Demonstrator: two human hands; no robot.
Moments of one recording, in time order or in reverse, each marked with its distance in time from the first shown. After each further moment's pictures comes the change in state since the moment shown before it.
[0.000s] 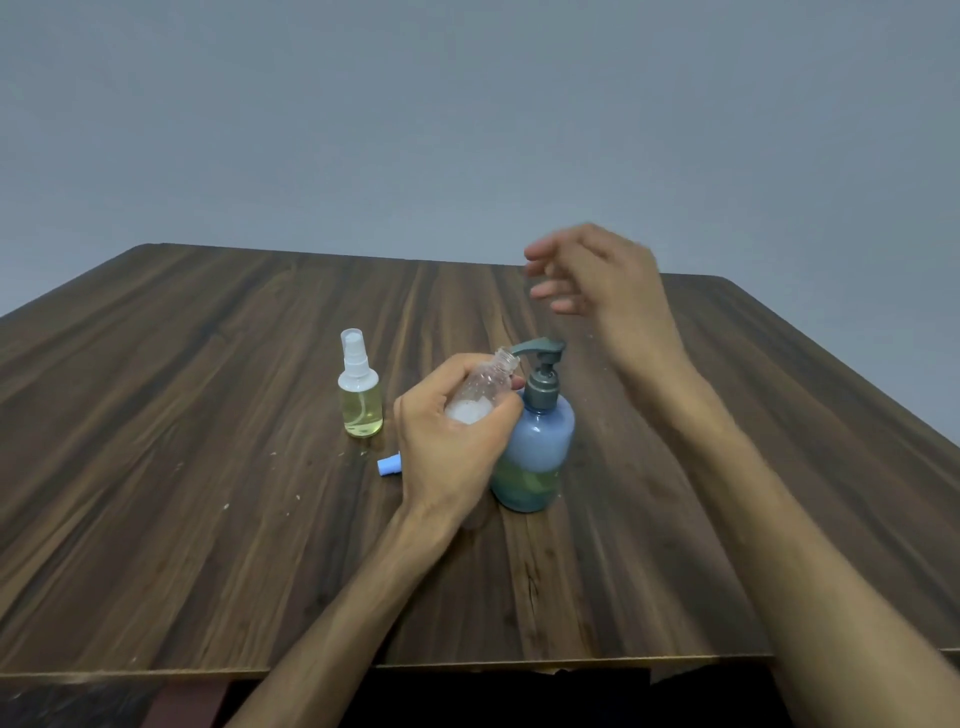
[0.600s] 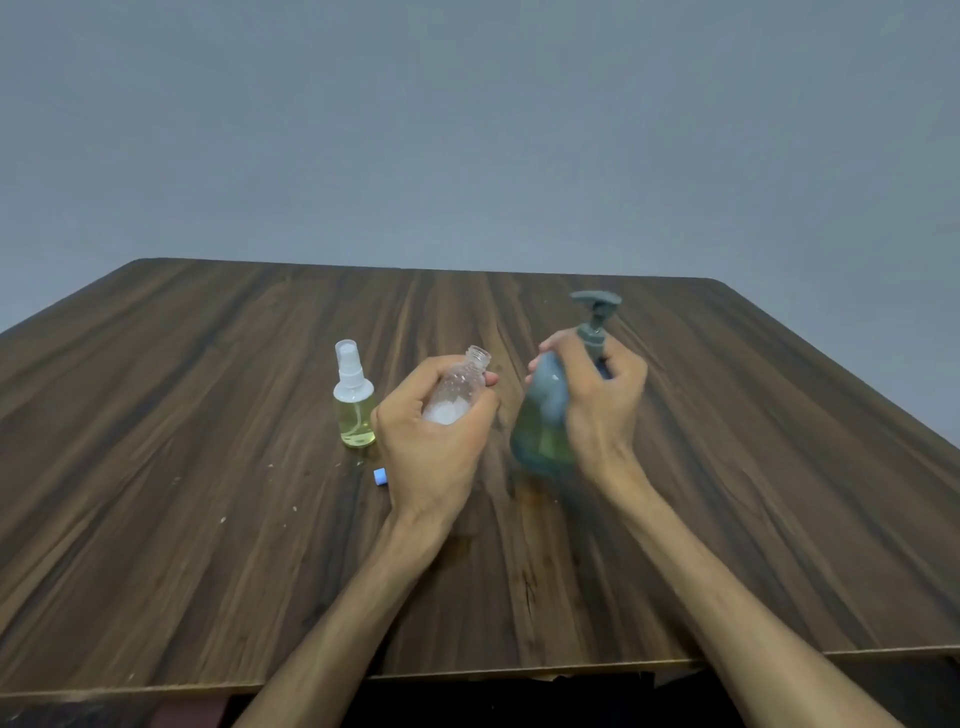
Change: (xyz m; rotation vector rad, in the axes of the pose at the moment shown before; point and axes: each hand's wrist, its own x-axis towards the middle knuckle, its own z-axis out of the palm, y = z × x) left_hand 0.004 0.003 -0.002 0.047 0.112 0.045; right_hand -0.035 0.087 0.025 0.165 0.328 -0.080
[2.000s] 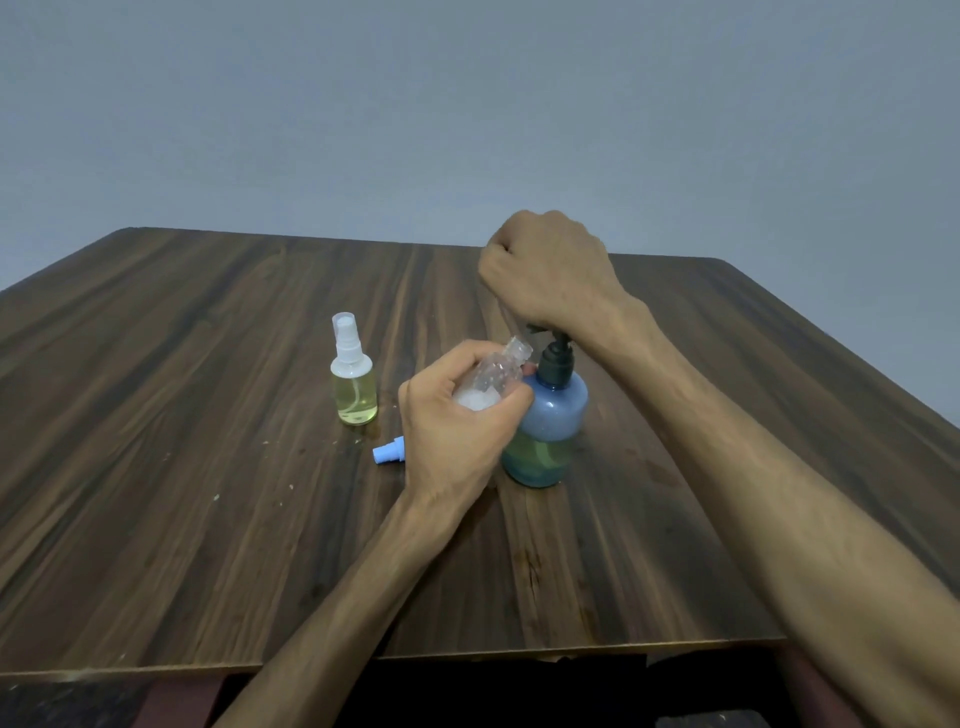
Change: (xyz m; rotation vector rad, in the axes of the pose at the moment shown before) left_hand -0.003 -0.010 0.004 0.003 -0.158 0.039; right_hand 0.066 -0.078 0.051 -1.050 -0.535 -0.121
